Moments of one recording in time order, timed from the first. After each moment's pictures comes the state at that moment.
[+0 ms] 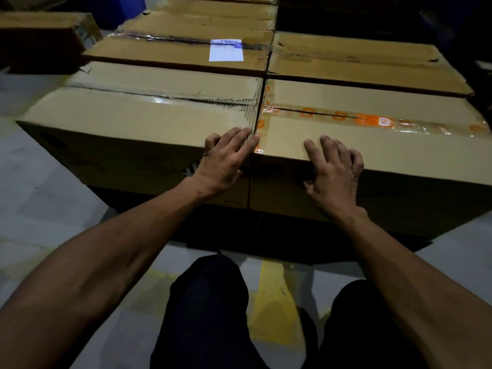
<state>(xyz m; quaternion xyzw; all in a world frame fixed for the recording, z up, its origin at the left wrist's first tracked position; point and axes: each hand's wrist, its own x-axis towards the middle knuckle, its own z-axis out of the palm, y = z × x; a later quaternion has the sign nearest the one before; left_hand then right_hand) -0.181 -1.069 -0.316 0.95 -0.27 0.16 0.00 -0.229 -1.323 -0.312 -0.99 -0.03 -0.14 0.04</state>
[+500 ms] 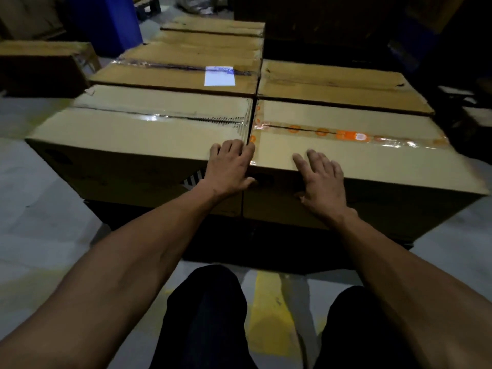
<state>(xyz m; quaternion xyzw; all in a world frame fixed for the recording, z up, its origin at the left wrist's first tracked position) -0.185 -1.100 -0.289 0.97 -0.21 0.14 -0.03 -0.234 -1.331 -0.298 -1.00 -0.05 -0.06 0.03</state>
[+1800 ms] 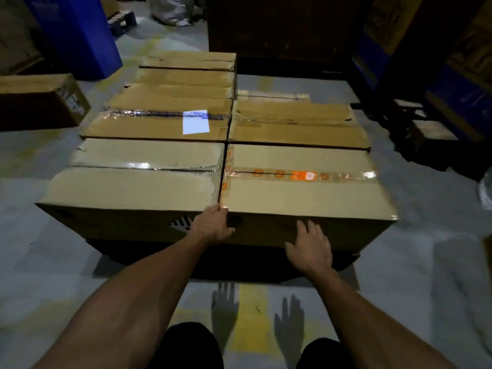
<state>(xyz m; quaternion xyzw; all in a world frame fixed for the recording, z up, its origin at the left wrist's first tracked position) -0.221 -1.128 -0.208 0.97 -0.12 -0.20 0.08 -0.320 -1.359 -0.208 -0.96 0.16 0.14 0.17</state>
